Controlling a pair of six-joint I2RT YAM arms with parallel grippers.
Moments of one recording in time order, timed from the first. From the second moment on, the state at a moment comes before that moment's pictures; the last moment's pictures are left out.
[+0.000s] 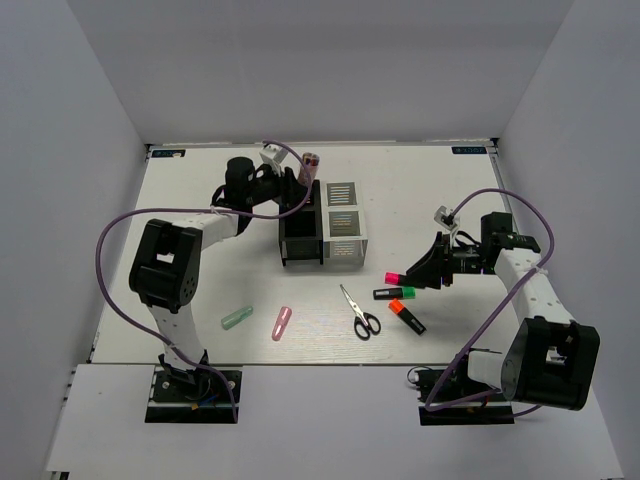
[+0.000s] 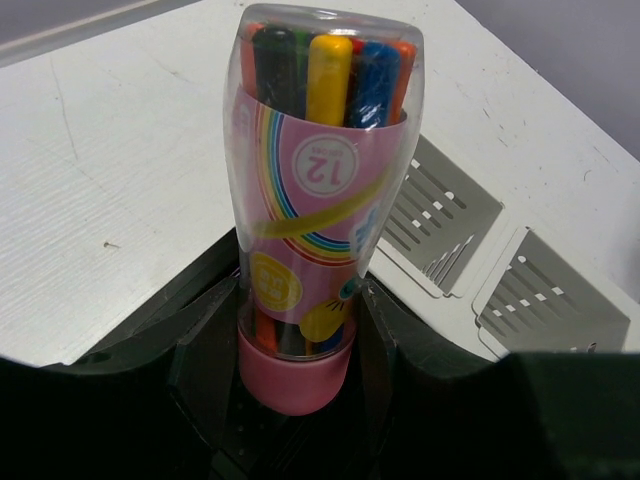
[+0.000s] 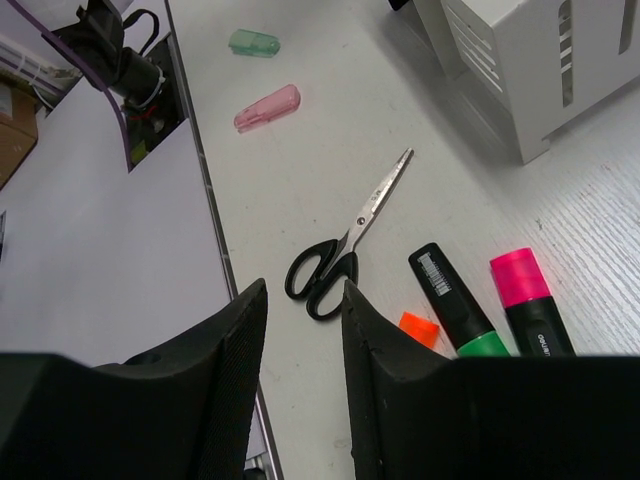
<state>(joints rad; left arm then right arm) -0.29 1.87 1.14 0.50 0.63 -0.17 -0.10 1.22 0.81 -0.93 -1.28 -0.79</state>
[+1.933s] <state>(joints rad) -0.29 1.87 1.12 0.53 0.61 -0.14 -0.11 1.25 0.85 -1.06 -1.31 -0.89</state>
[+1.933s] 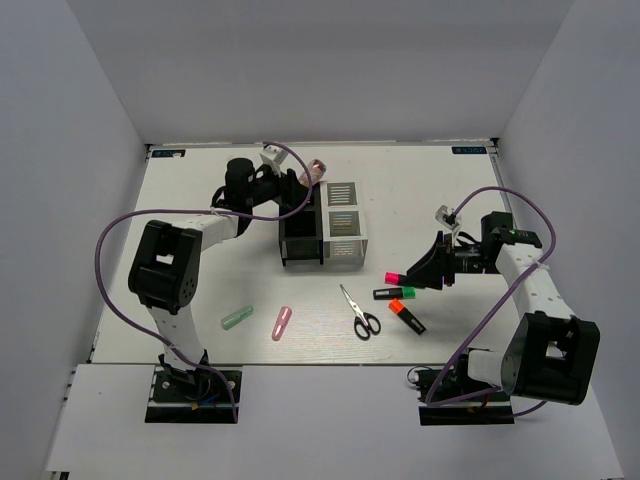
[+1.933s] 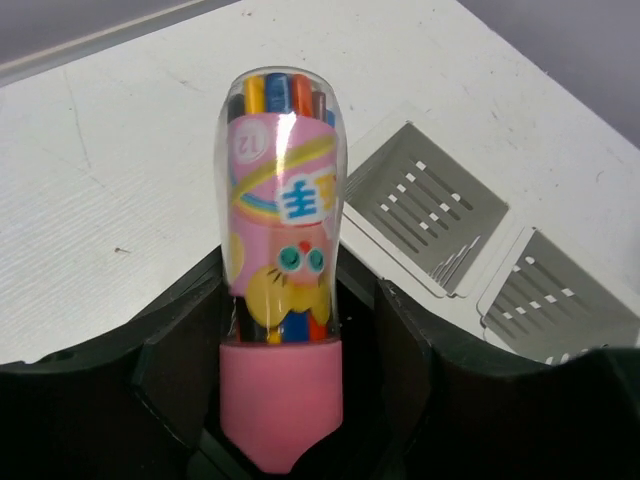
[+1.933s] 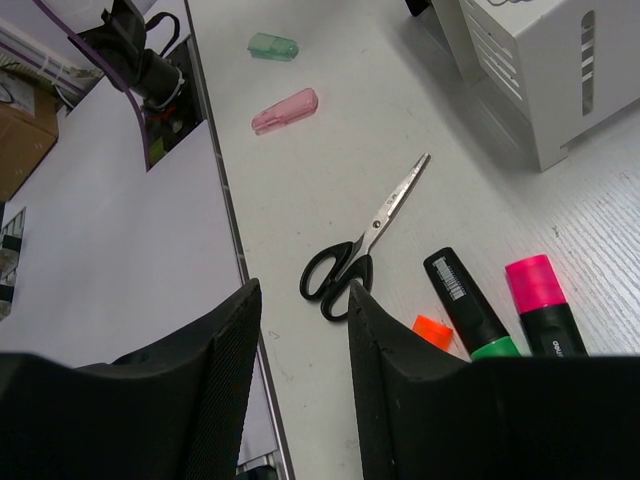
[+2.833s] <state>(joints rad) -0.29 1.52 1.16 0.23 0.58 -0.19 -0.13 1.25 0.87 -1.01 -1.31 -0.77</state>
